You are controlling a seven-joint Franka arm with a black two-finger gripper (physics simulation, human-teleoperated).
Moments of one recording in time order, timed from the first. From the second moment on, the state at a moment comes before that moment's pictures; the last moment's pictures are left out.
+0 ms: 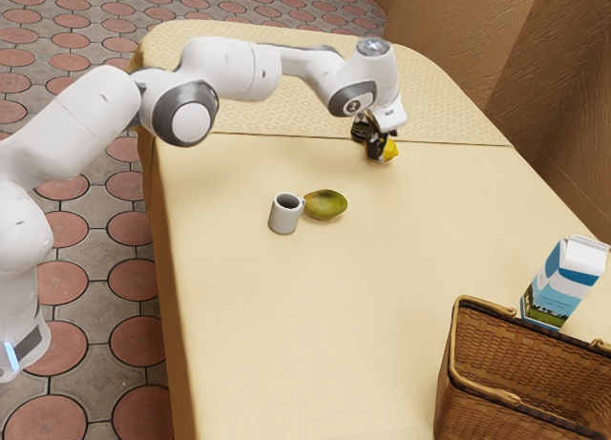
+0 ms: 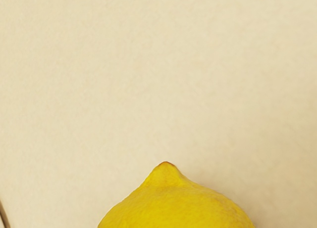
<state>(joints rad) 0.50 0.90 -0.31 -0.93 0.33 2.32 0.96</state>
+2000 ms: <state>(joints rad) -0.16 0.62 -0.41 -0.92 0.33 2.09 0.98</state>
